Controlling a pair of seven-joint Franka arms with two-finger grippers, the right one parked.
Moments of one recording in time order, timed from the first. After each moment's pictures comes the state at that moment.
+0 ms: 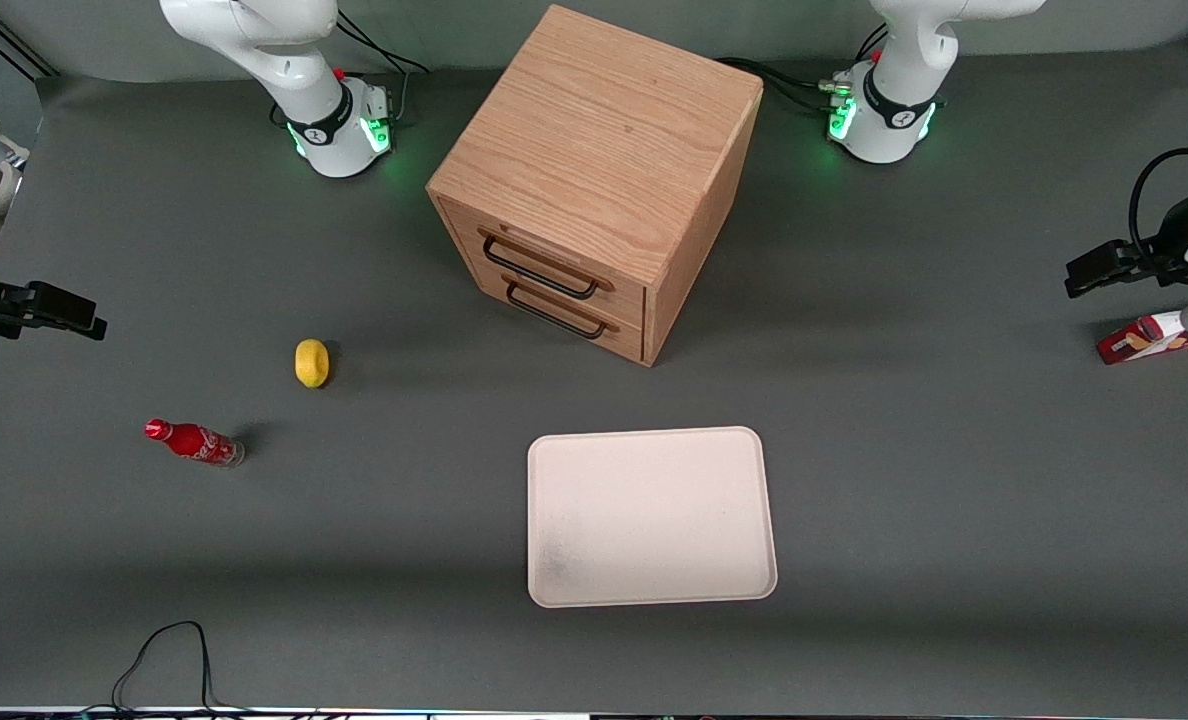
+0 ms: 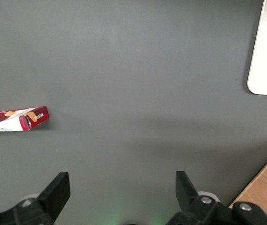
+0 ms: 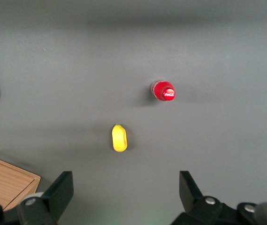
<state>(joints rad) -0.04 -0.02 0.08 -1.69 0.03 1.58 -0.08</state>
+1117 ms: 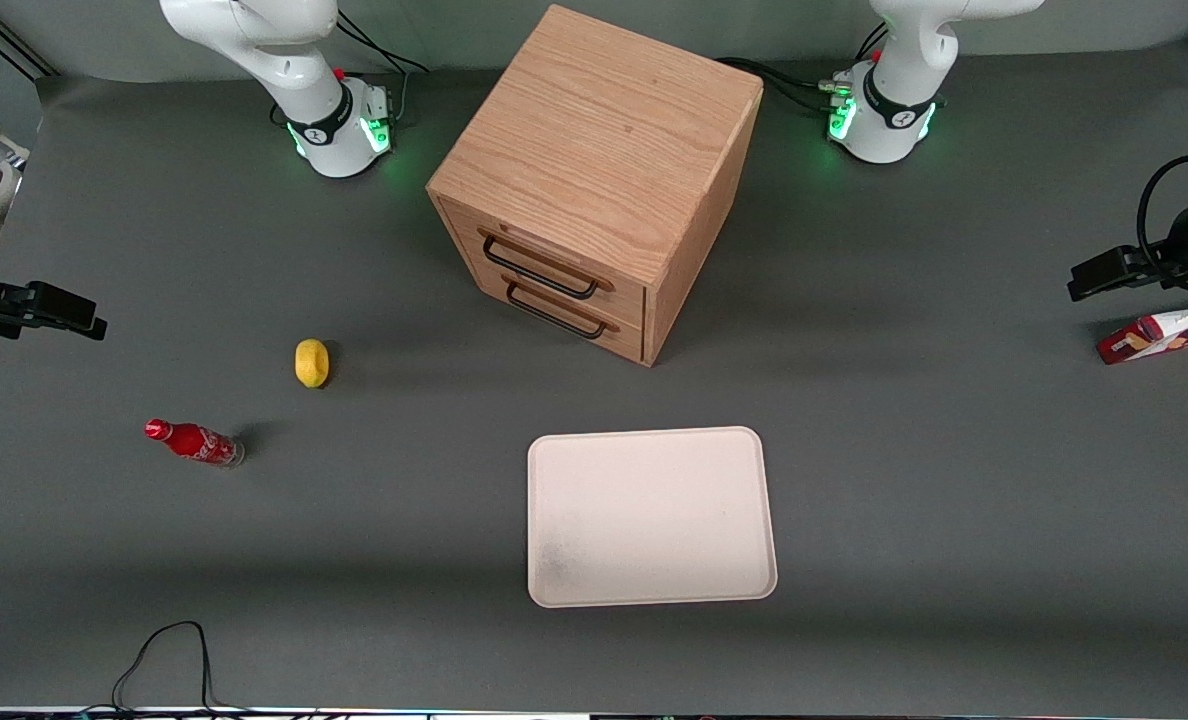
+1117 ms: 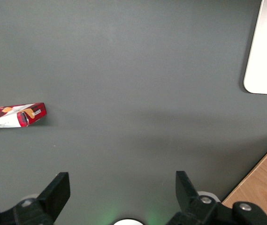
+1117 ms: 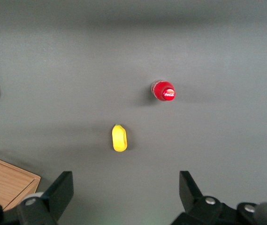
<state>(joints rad) -0.02 0.04 0.05 -1.61 0.02 1.52 -0.09</state>
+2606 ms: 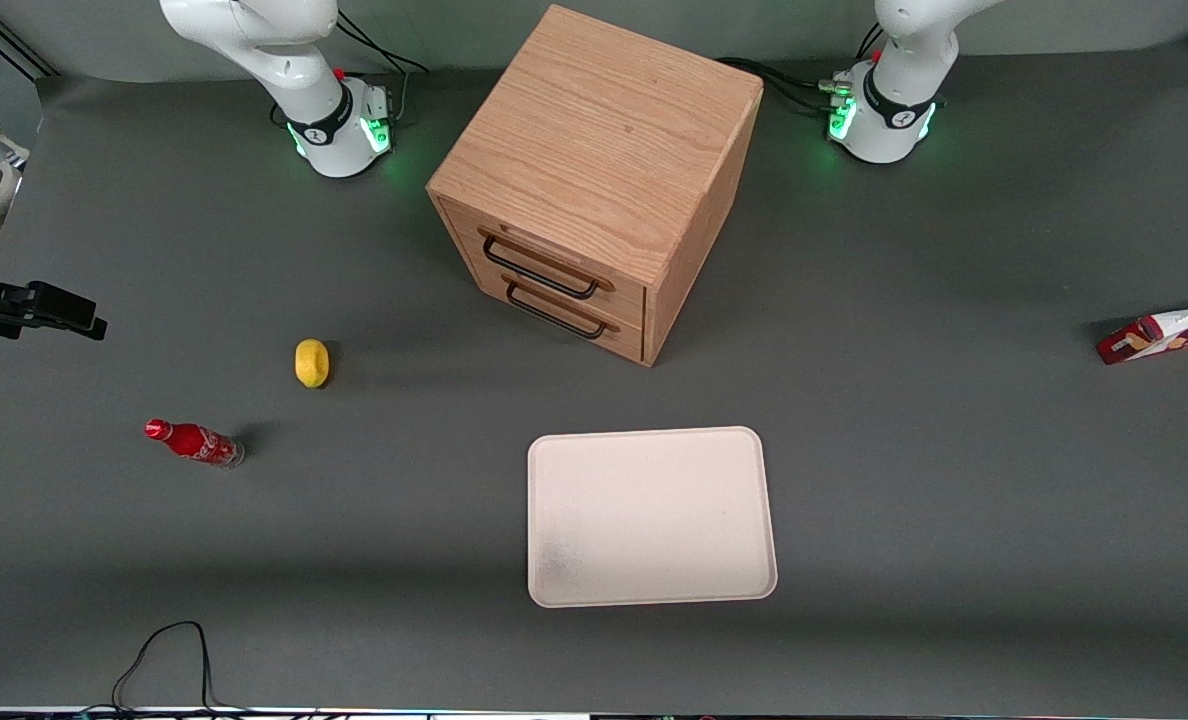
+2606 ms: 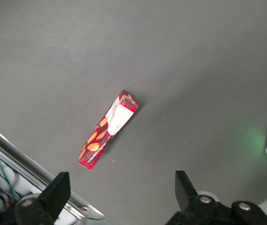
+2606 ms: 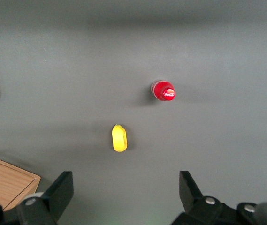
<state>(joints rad) 0.49 0.15 0.09 -1.55 0.11 1.59 1.36</state>
